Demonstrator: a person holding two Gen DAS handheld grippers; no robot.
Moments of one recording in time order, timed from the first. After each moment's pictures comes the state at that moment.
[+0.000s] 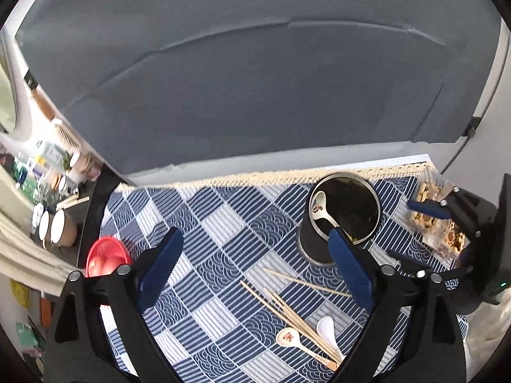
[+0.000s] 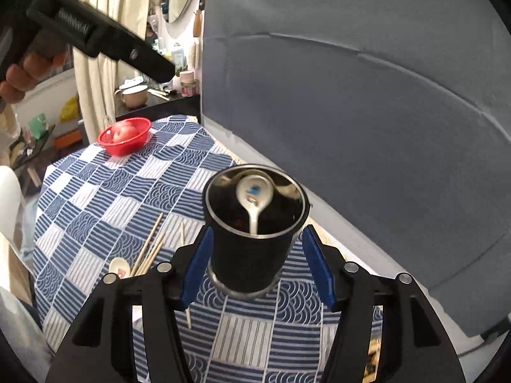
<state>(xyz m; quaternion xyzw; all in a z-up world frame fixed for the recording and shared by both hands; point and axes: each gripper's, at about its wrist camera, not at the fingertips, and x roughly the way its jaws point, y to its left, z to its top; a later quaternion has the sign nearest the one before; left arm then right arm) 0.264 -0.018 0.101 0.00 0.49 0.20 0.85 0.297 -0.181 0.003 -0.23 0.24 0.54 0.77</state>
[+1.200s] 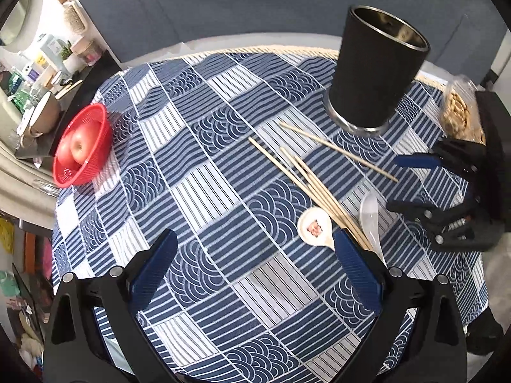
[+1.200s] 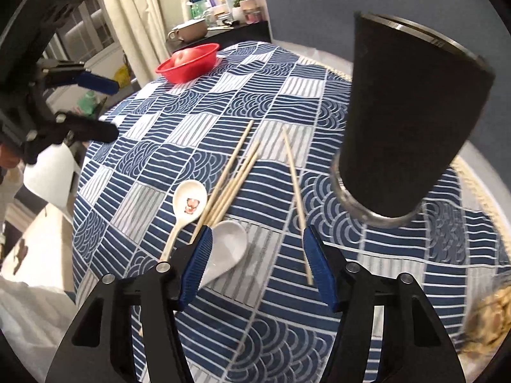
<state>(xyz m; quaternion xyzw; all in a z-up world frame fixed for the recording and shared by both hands) 0.133 -0.015 -0.047 -0.07 0.57 0.21 0.79 0.234 -0.139 -0.126 -0.23 0.38 0.63 0.64</state>
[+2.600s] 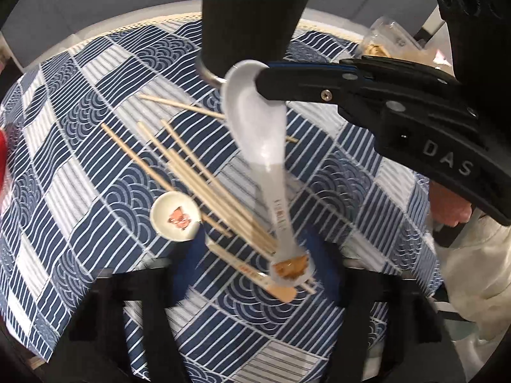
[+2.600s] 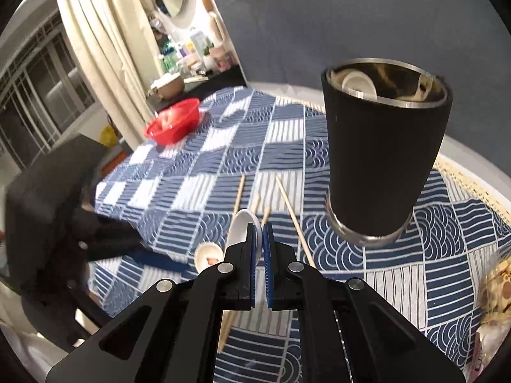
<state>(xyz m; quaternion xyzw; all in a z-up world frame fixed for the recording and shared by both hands) 0.167 -0.080 -0.101 -0.12 0.59 0.02 0.80 0.237 -0.150 -0.076 -0.11 0.38 0.60 0.70</state>
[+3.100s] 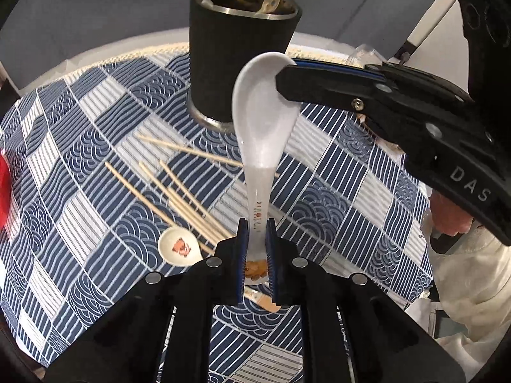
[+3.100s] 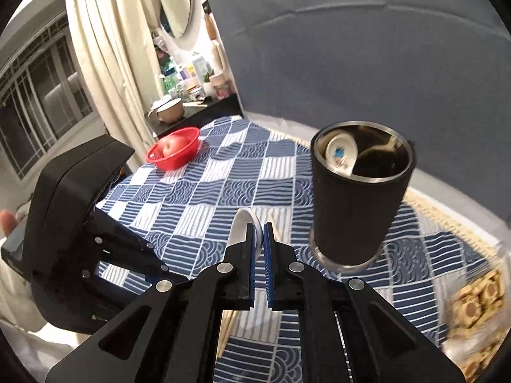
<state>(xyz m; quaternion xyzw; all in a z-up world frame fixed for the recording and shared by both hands) 0.182 -0.080 -0.056 -0.11 0.57 0.00 0.82 0.240 -0.175 -0.017 -0.11 0.32 0.58 0.74</state>
